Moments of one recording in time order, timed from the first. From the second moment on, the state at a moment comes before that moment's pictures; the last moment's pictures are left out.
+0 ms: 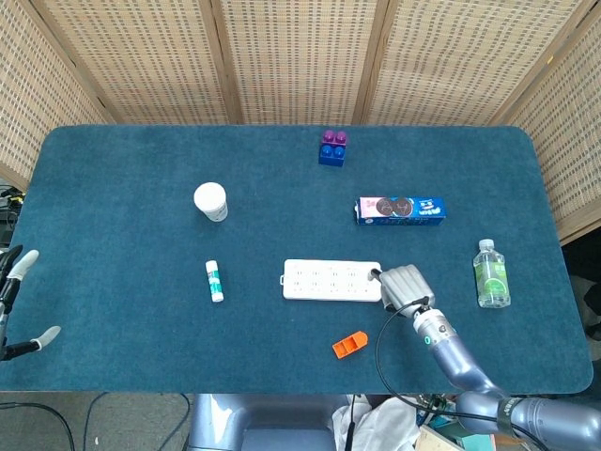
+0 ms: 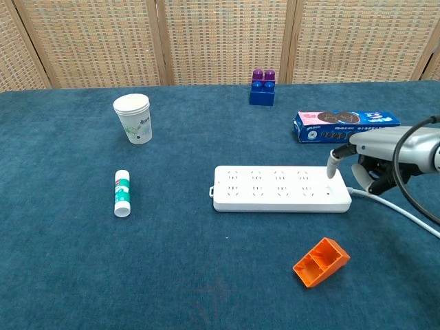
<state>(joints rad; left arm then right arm) -0.05 -0.93 -0.04 -1.88 1.55 1.55 0.05 0.68 -1.39 0.11 -1.68 -0.91 0.90 -0.58</state>
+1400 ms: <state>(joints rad) -0.05 -0.93 -0.04 -1.88 1.54 1.55 0.05 0.75 -1.45 0.05 -1.63 -0.83 0.93 -0.62</state>
